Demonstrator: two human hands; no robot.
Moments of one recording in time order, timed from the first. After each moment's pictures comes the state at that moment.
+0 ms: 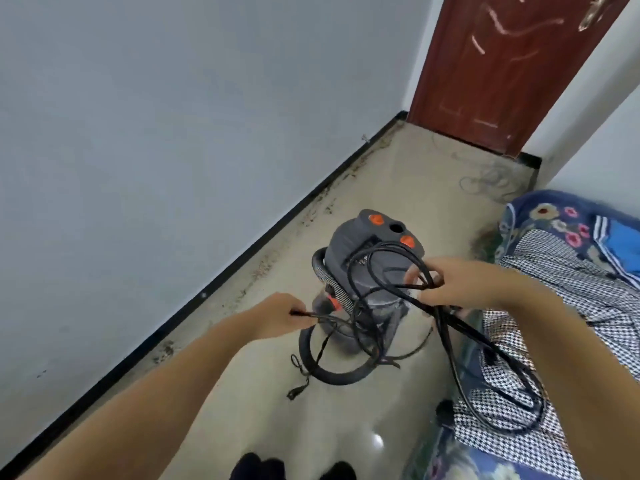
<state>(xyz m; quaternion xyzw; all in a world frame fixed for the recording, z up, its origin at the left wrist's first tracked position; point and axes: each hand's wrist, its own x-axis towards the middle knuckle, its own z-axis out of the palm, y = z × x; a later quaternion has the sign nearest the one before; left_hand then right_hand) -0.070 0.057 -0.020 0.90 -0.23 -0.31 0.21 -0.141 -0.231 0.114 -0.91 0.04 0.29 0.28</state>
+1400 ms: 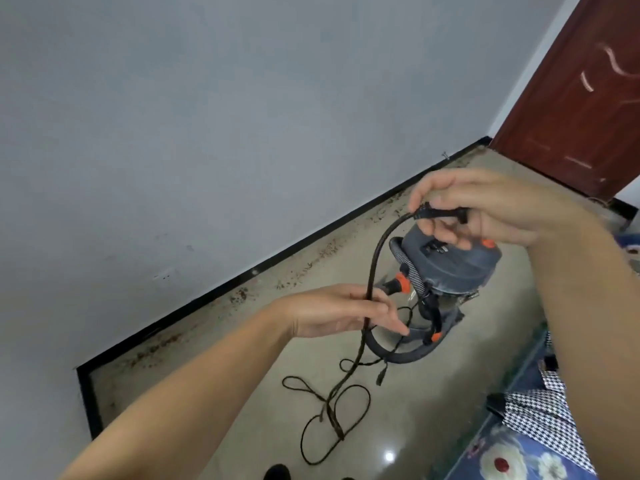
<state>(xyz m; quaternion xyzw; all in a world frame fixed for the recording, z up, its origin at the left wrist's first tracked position) -0.263 0.201 0.061 0.58 -0.24 -0.44 0.64 -0.217 -0.018 0.207 -0.75 -0.19 0.29 0.57</state>
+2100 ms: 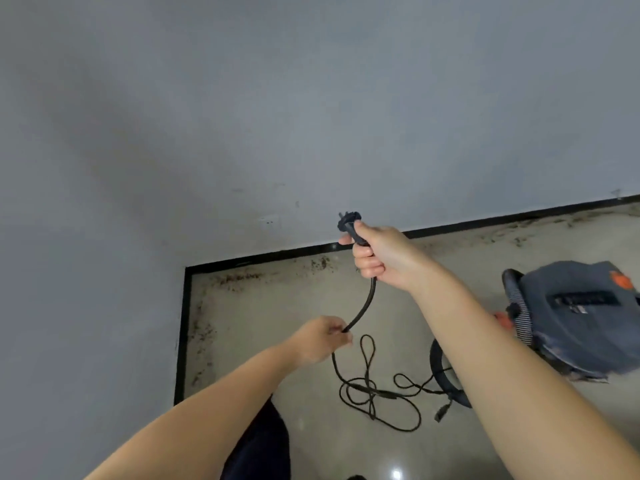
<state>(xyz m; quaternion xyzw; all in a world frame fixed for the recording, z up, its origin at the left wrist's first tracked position) -0.337 0.315 -0.067 0.81 0.15 -0.23 0.52 -0.205 0.232 0.059 -0.66 -0.02 0.45 0.60</state>
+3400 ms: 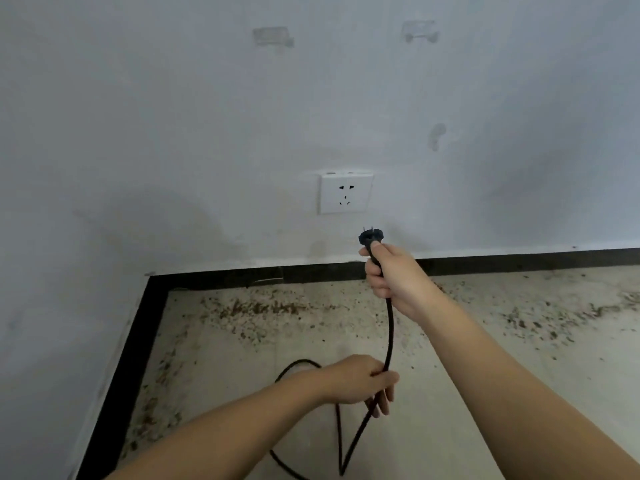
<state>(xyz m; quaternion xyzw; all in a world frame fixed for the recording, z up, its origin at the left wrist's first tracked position) -0.112 0.616 -0.677 0.73 0.13 -0.35 0.58 0.014 0.584 -0.579 -0.69 -0.07 0.41 0.59</state>
